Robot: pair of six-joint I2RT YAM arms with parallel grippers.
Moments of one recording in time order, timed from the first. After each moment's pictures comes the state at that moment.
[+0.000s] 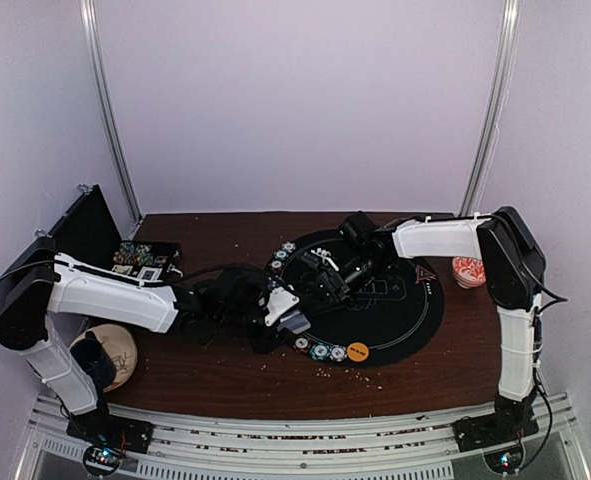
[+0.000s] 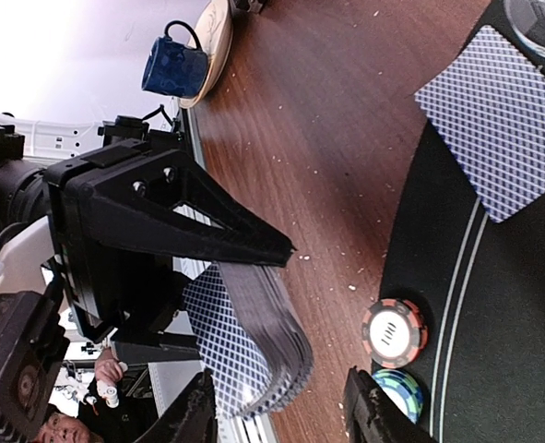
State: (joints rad) left arm -1.03 1.64 0.91 0.00 -0.06 0.18; right arm 0.63 2.06 1.50 -0.60 -1.04 0.08
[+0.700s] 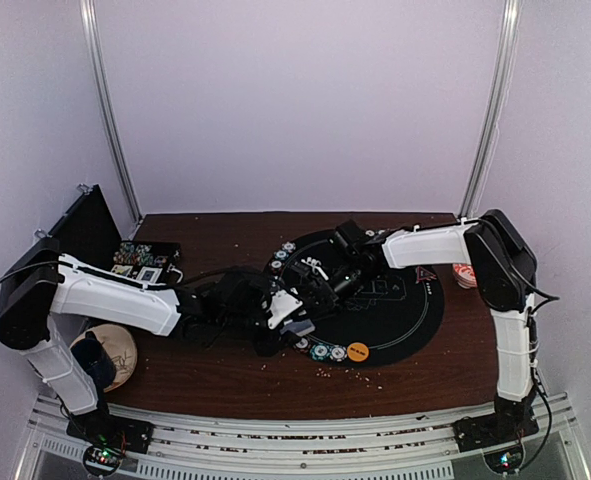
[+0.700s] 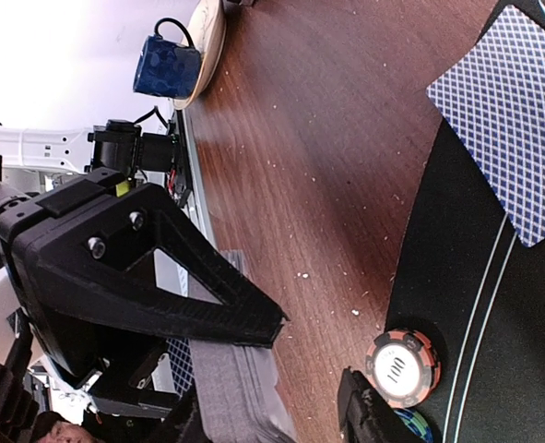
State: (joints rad) left arm -1.05 1.66 0.90 0.05 -0.03 0.19; right arm 0.68 2.11 1.48 -0.48 -1.03 0.18
